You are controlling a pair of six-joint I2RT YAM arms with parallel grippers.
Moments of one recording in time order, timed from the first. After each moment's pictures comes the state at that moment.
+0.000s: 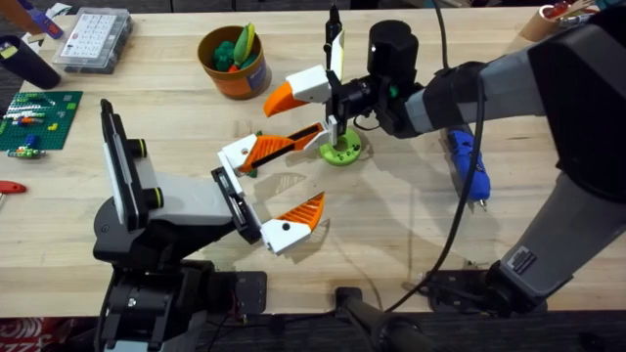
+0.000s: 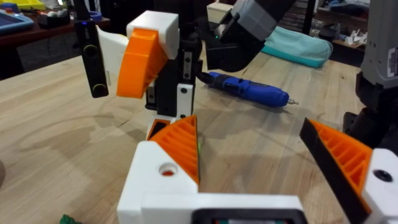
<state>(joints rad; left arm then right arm) -0.05 0.00 0.00 -0.08 1.00 -0.05 0.49 2.00 0.95 0.85 -1.42 1.39</state>
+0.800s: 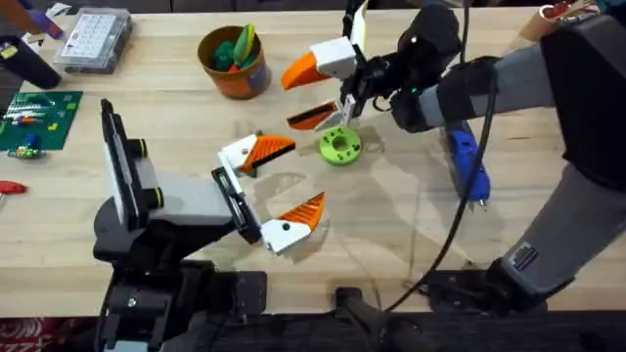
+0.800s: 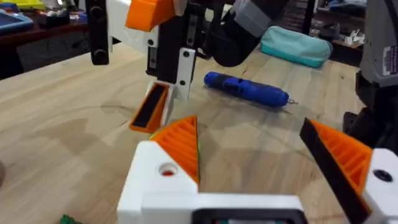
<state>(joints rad) -0.05 0.00 0.00 -0.09 1.00 -0.05 0.41 2.01 0.94 1.32 -1.47 1.75</state>
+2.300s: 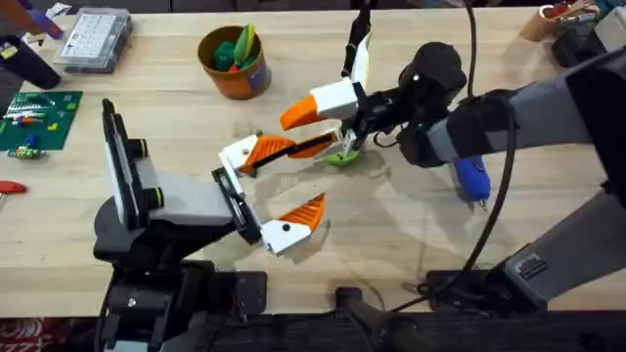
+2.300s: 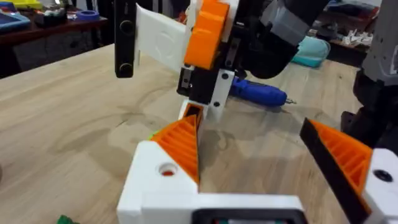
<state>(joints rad) -0.05 0.00 0.01 -0.09 1.00 -0.05 0.48 1.87 0.70 1.31 -1.37 1.60</state>
